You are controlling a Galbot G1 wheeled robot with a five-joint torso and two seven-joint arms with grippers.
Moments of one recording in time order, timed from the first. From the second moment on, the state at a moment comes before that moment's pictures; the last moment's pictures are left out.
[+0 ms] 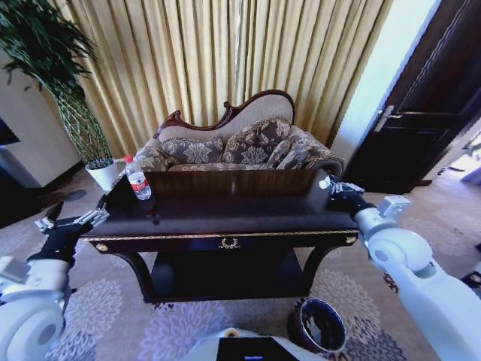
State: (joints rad) left arm 1.77 -1.10 -1.19 -2.50 -0.78 0.29 -0.24; right arm -1.34 0.74 0.77 2.19 0.88 -0.32 0.26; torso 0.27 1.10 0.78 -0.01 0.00
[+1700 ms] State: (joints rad) left arm 1.77 -1.11 -1.18 -2.50 -0.78 0.28 -0.23; right arm -1.39 0.80 0.69 2.12 0.78 -0.30 0.20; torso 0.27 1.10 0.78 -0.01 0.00
